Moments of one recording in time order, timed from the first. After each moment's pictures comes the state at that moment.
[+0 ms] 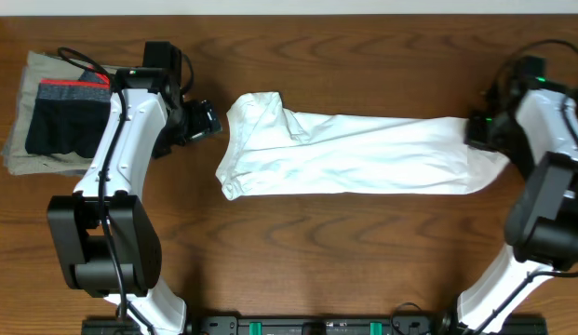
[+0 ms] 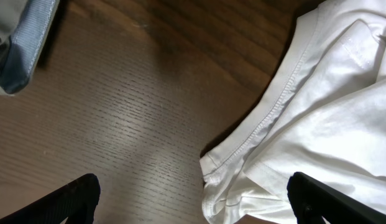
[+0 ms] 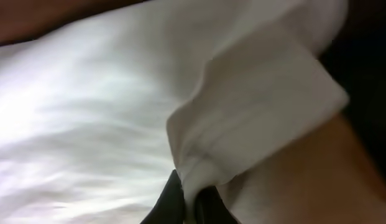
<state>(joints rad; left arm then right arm) -0.01 1.84 1.50 -1.08 0.04 -0.43 -0.22 2.02 1.49 -0.94 -0.02 0.05</state>
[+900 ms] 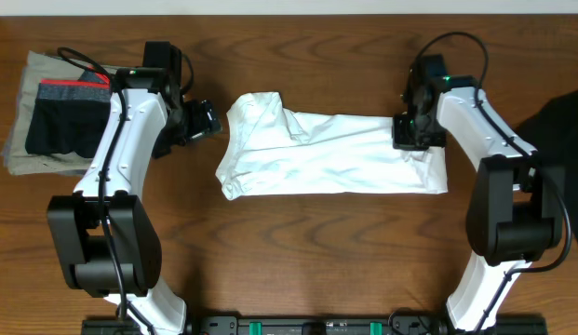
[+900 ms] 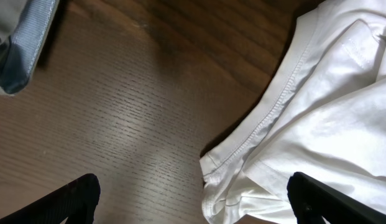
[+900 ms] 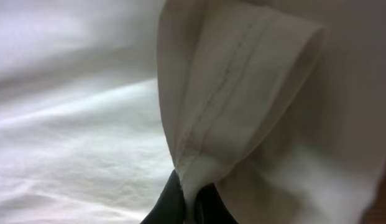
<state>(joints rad) -0.01 1.84 1.50 -1.08 0.04 -0.43 0.12 2.02 1.45 -0.92 -0.04 0.18</state>
